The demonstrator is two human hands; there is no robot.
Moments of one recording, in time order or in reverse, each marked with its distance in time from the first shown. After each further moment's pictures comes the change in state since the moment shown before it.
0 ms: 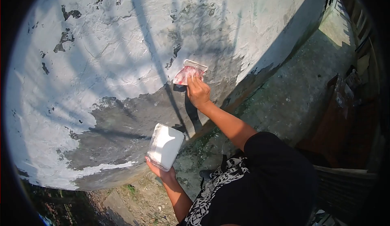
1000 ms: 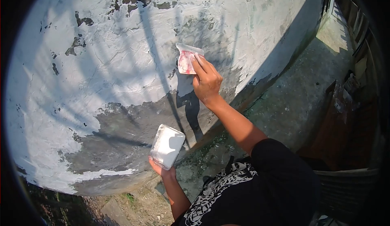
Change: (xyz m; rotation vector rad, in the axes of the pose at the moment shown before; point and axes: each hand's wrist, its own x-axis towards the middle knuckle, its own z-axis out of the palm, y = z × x) left_hand 0.019 -0.006 0.022 -0.088 0.004 -0.100; right_hand 0.128 -0.029 -0.078 0.083 0.162 -0.063
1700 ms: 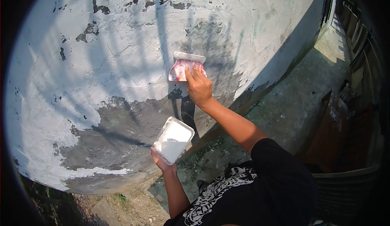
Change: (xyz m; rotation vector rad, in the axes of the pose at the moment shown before) left_hand 0.004 -0.006 0.022 0.020 -0.141 -0.052; right_hand -0.036 -0.008 0.040 -0.123 -0.177 -0.105
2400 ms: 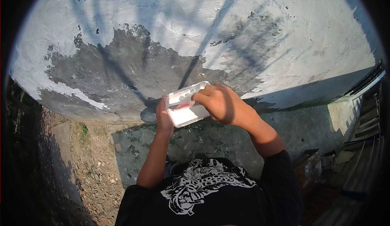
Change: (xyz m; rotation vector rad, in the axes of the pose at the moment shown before) left_hand -0.011 -0.038 0.047 0.089 -0.036 0.113; right_hand 0.039 -0.037 -0.138 0.614 -1.062 -0.605
